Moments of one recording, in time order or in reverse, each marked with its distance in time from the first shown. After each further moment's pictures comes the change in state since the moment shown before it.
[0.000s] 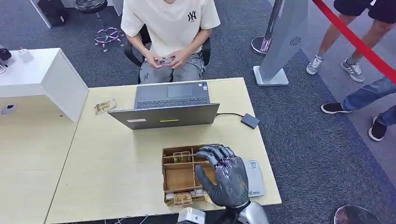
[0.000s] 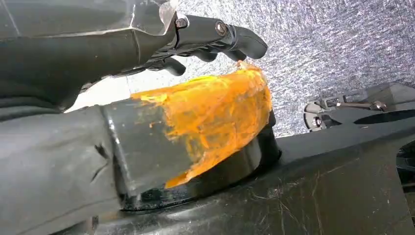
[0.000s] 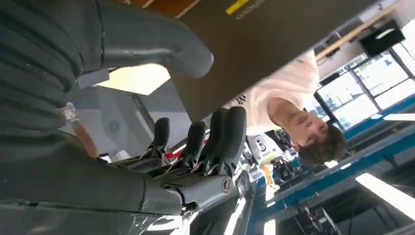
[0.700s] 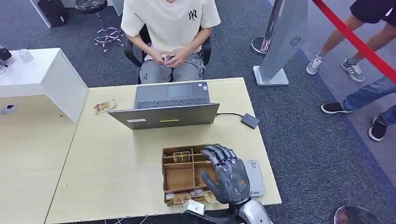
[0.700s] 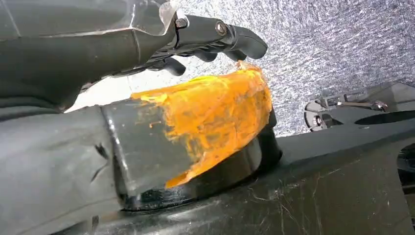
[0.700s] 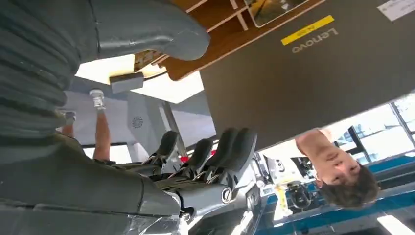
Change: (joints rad) left arm 0.000 0.001 0.000 0.000 0.014 0.000 0.000; right arm -0.034 -0.048 -0.032 0.126 0.064 0.000 0.067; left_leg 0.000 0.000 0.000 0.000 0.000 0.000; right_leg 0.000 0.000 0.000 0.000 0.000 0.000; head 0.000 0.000
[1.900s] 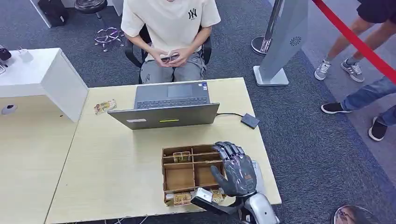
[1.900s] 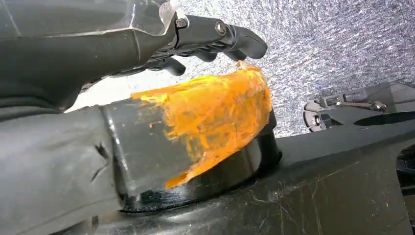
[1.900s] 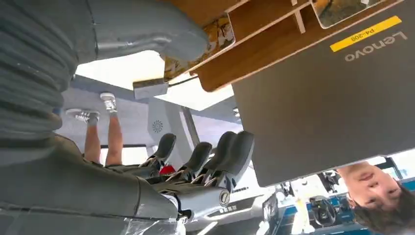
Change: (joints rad) left arm 0.001 0.002 0.000 0.000 0.009 -0.001 -0.006; right arm -0.038 -0.005 -0.079 0.093 -0.017 0.000 -0.002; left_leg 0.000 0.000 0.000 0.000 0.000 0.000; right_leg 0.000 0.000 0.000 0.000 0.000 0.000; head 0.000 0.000
